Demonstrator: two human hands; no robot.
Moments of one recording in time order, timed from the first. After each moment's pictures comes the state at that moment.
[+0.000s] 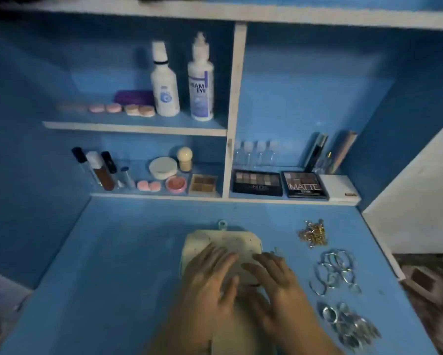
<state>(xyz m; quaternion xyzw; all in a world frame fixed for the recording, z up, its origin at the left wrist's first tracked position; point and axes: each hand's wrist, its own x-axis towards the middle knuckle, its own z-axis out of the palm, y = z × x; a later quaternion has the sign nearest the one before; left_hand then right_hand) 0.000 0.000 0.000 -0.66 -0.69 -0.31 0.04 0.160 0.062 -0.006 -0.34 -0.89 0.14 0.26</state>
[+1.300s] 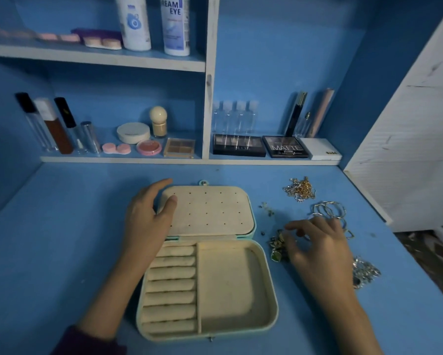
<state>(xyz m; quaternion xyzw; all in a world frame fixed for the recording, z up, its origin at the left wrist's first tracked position) -0.049 0.020 -0.043 -0.45 -0.73 -0.51 -0.11 0.208 0.066 -0.057 -0.55 -0.76 -0.01 0.36</state>
